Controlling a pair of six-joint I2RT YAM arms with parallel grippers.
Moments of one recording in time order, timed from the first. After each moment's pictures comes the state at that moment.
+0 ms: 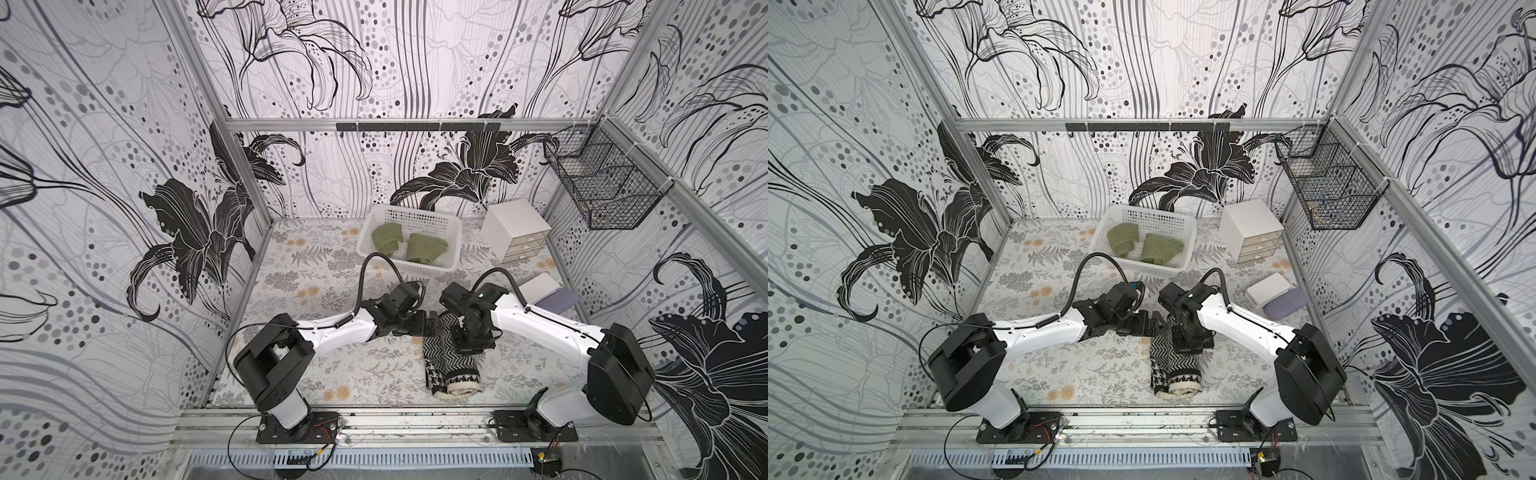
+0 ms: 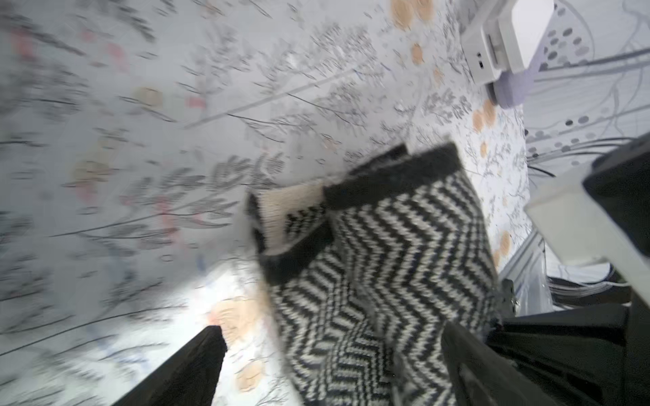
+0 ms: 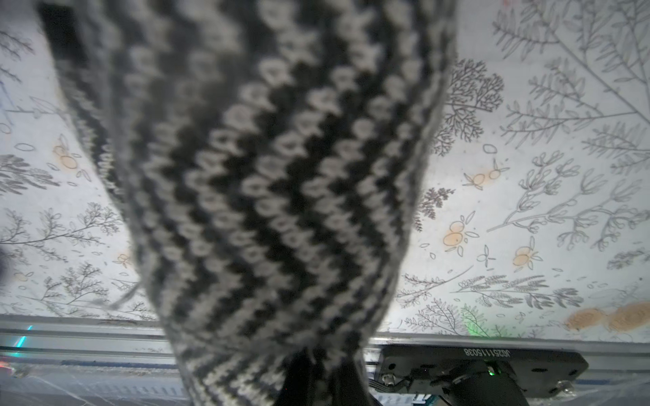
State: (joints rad) left arm -0.85 1.67 0.99 -0.17 0.29 -0.75; right arm 0.76 1.48 1.07 -1.17 -0.05 0.70
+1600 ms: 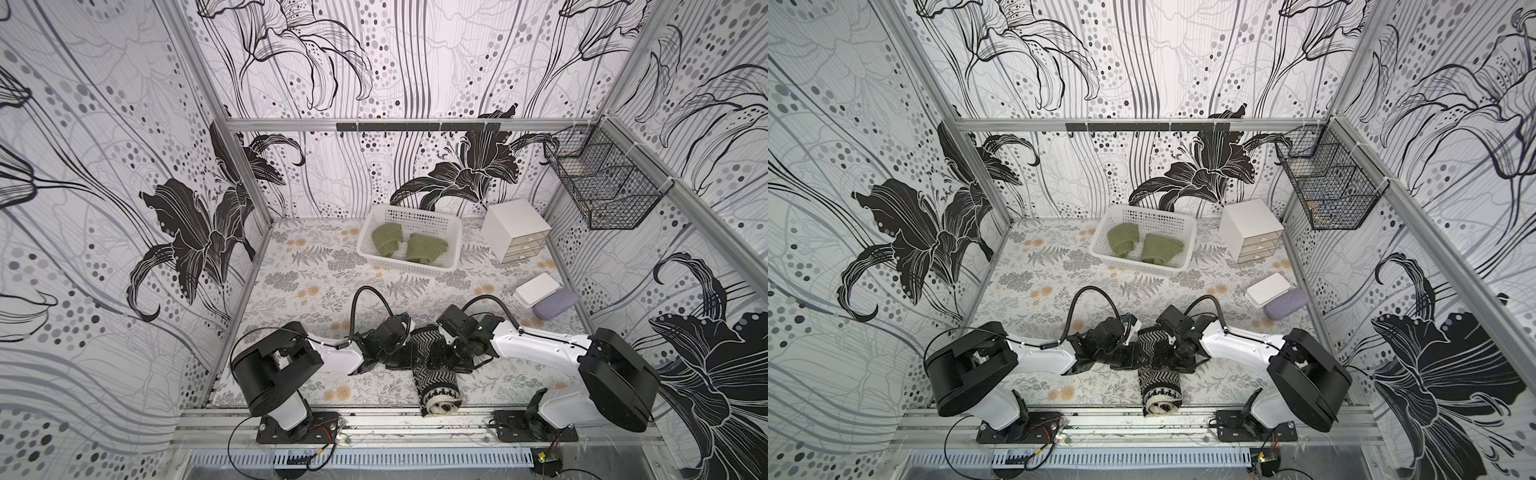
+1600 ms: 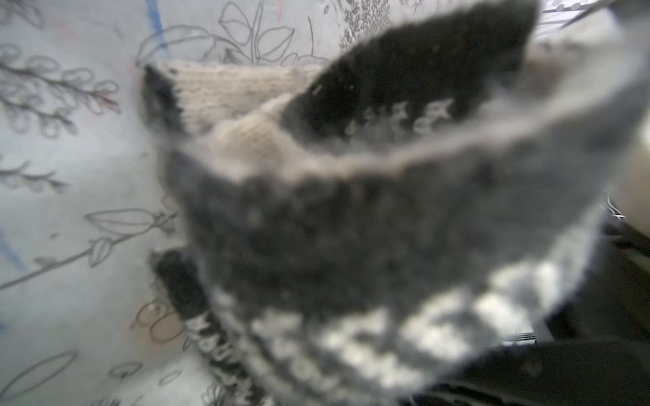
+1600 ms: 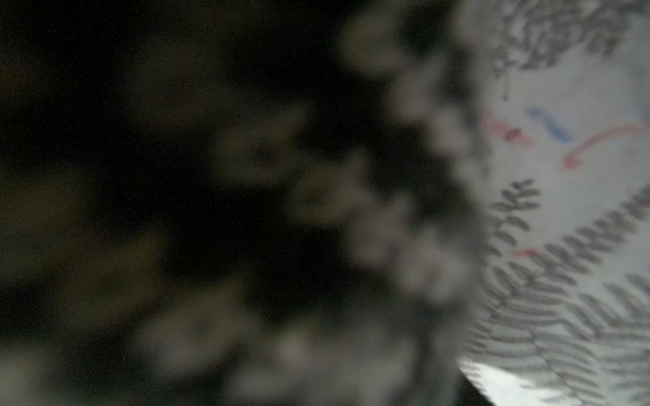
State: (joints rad) left arm -0.90 1.64 0.53 0.32 0.38 -0.97; right arm 0.86 1.45 0.71 -0.52 -0.33 0.87
